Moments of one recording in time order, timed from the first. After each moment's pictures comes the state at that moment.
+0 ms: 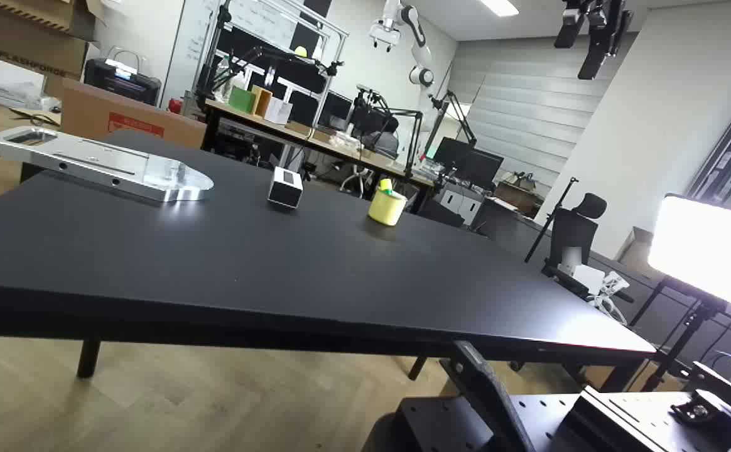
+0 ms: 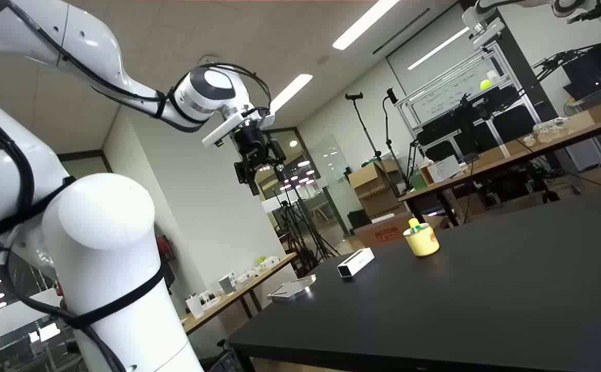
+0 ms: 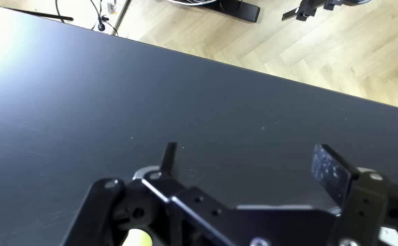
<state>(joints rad) 0.10 -0.48 0.05 -2.41 0.04 1.88 -0.11</state>
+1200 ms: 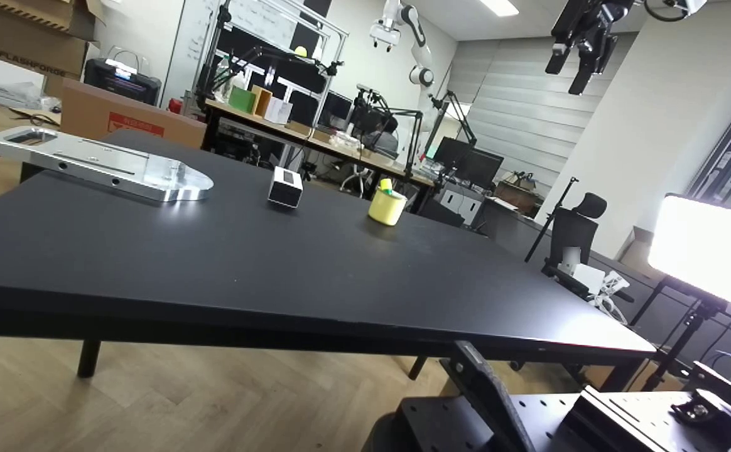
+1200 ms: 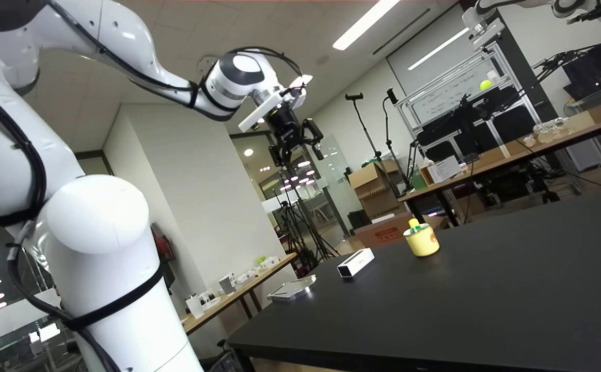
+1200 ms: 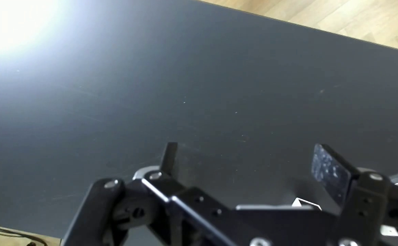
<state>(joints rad) 0.01 -0.31 -0.04 -2.27 -0.05 1.99 -0.22</state>
